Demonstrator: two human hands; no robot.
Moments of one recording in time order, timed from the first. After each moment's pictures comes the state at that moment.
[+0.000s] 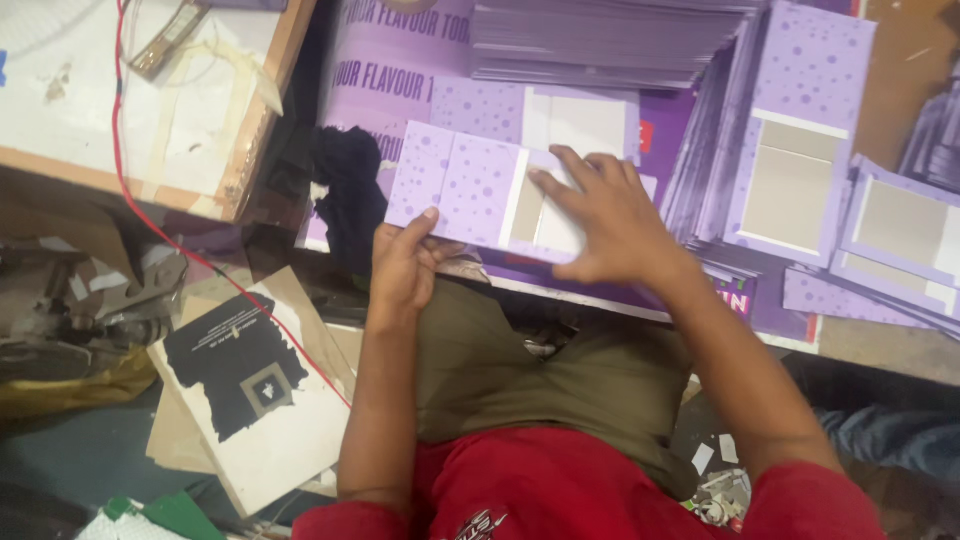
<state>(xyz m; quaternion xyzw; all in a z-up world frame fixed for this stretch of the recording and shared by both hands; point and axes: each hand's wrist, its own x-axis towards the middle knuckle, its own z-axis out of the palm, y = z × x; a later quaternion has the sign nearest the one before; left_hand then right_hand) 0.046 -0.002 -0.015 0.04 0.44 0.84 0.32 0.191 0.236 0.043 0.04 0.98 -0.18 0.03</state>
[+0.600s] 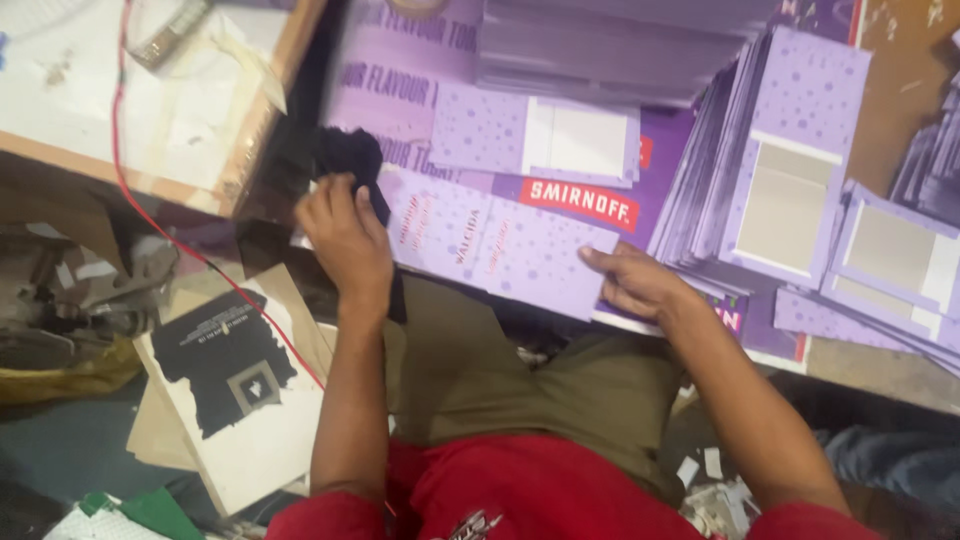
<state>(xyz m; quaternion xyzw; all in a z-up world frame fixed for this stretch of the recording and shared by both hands) 0.012 -0.031 -0.035 0.20 0.91 0.30 -0.19 0.236 0.254 -0.040 0.31 0.41 -0.85 0.11</state>
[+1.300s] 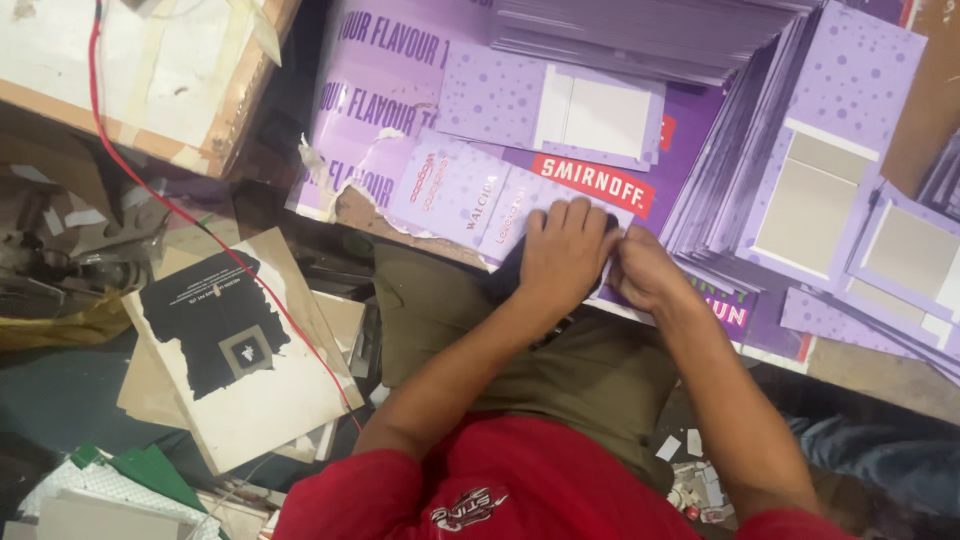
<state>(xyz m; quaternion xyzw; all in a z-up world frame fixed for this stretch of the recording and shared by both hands) 0.149 0.119 -0.012 0.42 0.85 0.30 -0.06 0.234 0.256 -0.077 0.33 0.43 -0.84 0.02</state>
